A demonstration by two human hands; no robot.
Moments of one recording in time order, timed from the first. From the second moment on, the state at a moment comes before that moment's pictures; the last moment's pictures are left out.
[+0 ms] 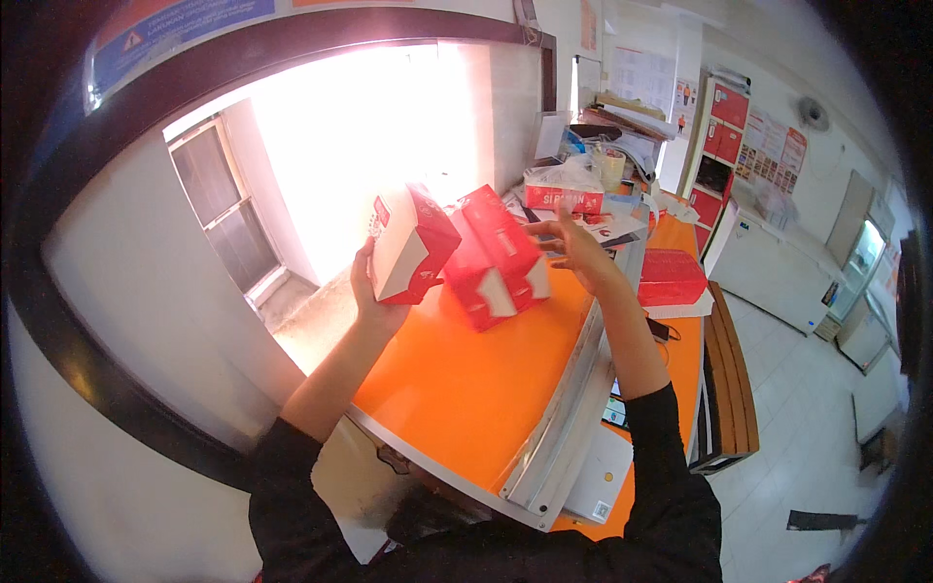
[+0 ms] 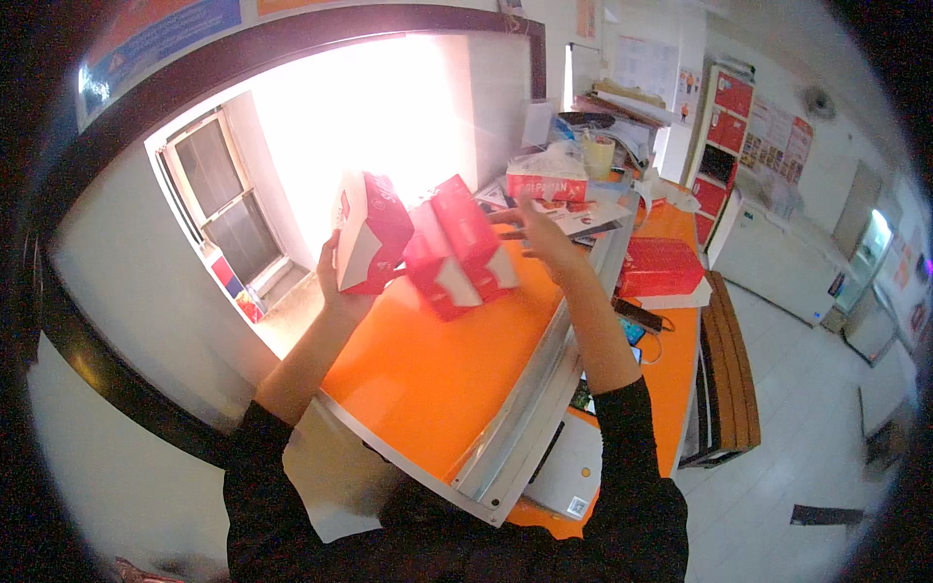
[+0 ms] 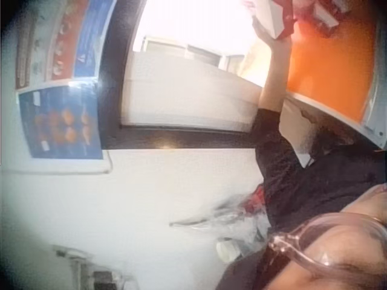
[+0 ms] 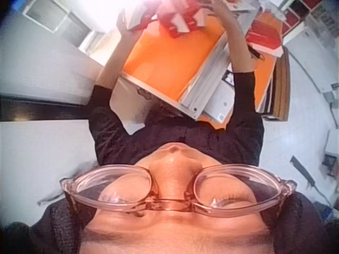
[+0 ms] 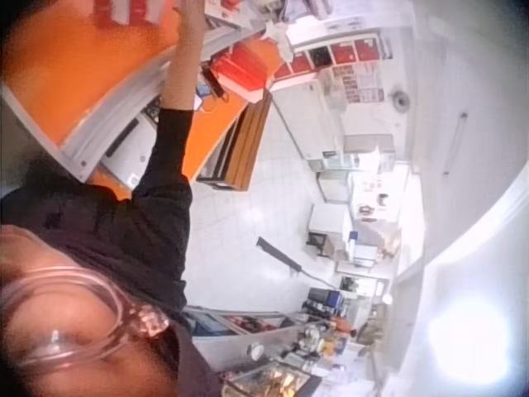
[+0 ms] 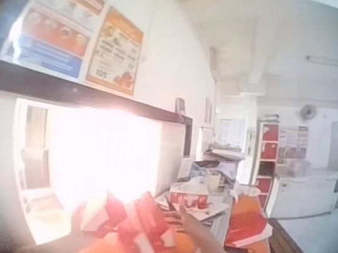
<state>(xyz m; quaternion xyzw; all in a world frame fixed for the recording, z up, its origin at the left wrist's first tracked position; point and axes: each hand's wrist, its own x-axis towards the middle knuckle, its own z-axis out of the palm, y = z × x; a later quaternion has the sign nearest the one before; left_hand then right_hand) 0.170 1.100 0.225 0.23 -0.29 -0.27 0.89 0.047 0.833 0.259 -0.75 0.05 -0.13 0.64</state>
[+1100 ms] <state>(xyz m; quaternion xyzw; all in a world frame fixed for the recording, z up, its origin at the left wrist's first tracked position) 0.215 1.040 0.307 0.66 -0.24 -0.27 0.66 0.078 0.865 0.269 -0.65 0.04 -0.14 0.75</state>
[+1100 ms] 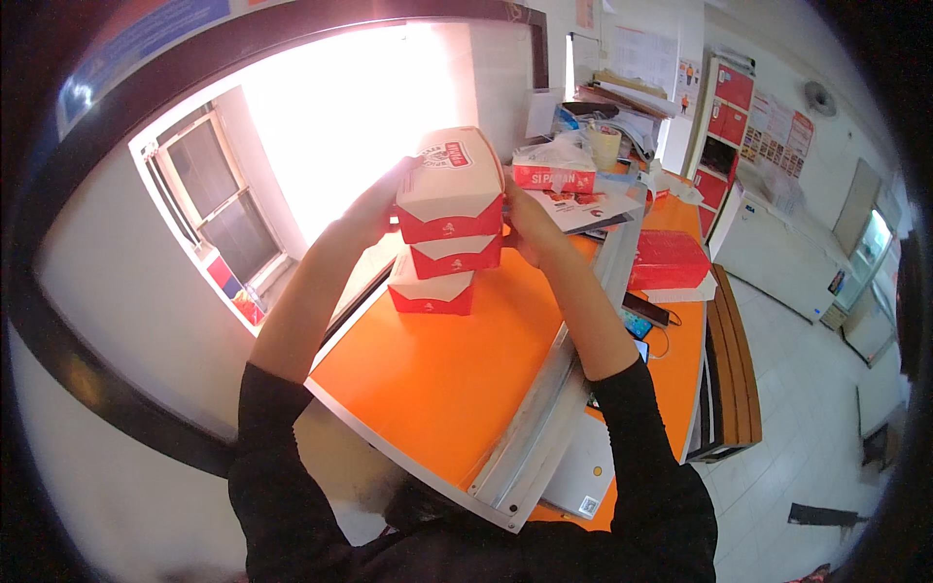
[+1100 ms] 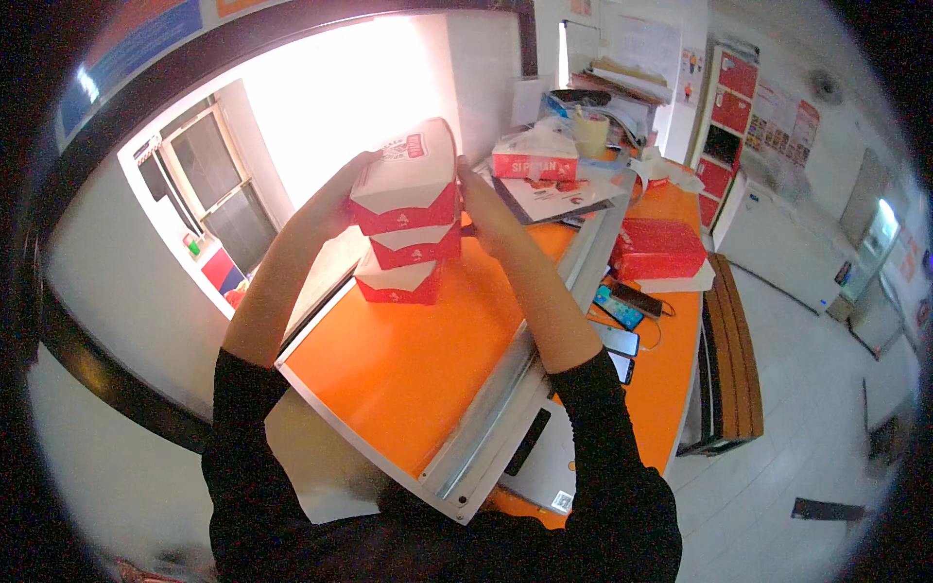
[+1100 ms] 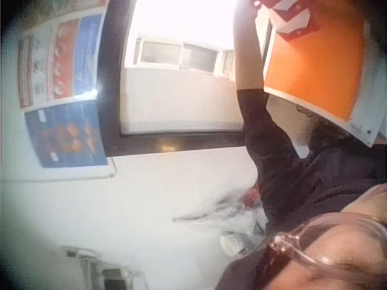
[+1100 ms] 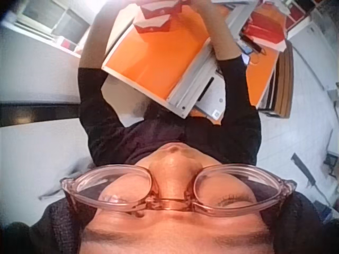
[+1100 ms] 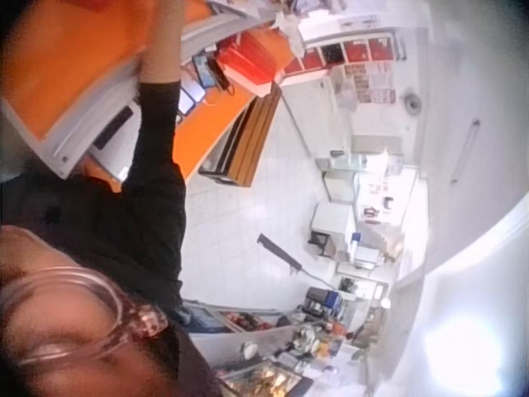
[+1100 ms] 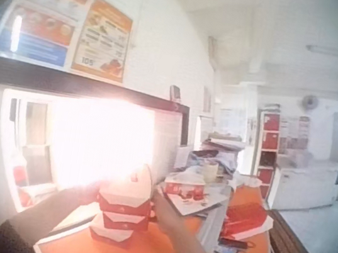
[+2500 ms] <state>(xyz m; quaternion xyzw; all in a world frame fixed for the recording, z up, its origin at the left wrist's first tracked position) 0.263 1.144 0.263 0.46 -0.25 -0.30 0.80 0.154 0.984 0.275 -0.73 0.08 -0.21 0.64</state>
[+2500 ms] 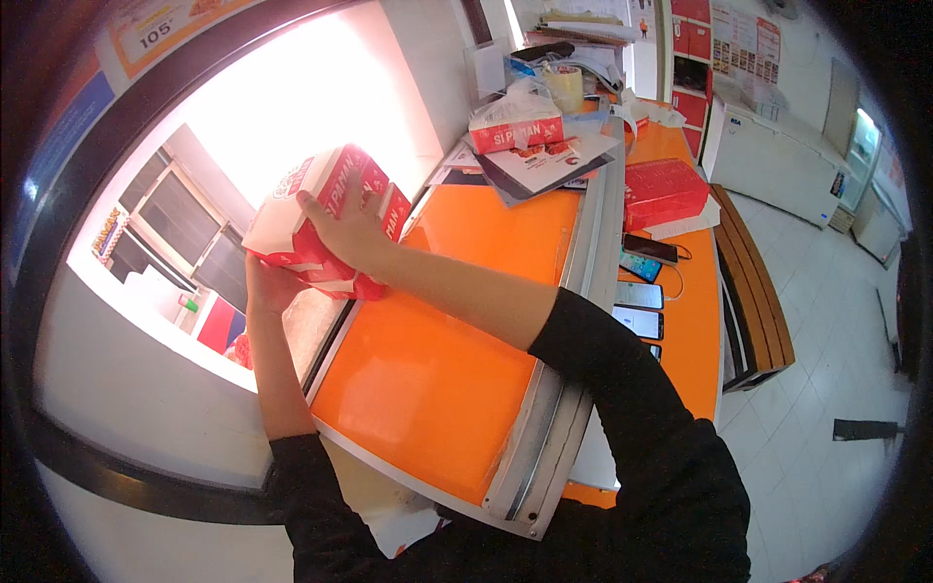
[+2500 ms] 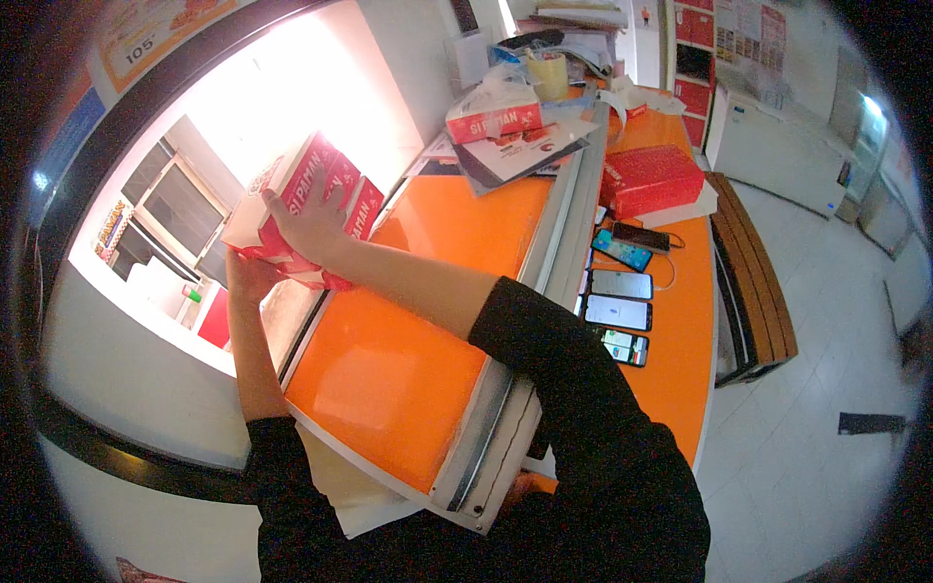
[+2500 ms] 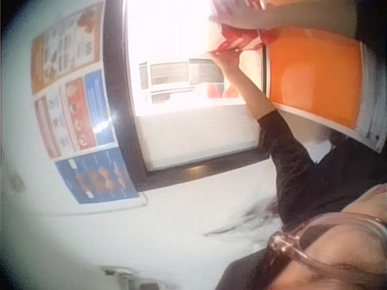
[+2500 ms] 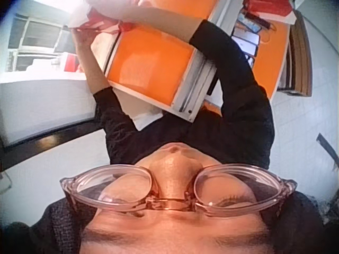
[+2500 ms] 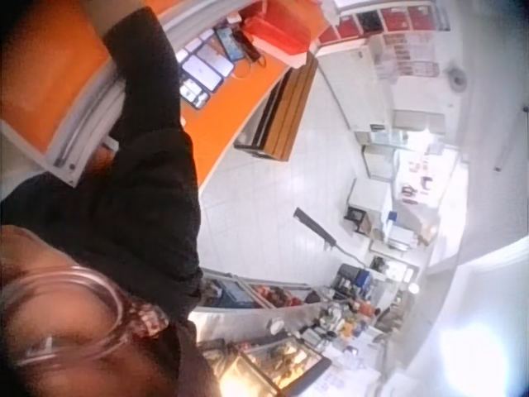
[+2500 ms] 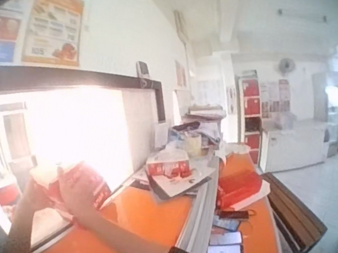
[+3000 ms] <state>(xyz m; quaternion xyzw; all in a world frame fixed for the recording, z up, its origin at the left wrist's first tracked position) 0.188 1.054 0.273 0.57 -0.24 -0.33 0.71 0.134 0.860 0.259 -0.60 0.04 -0.20 0.77</state>
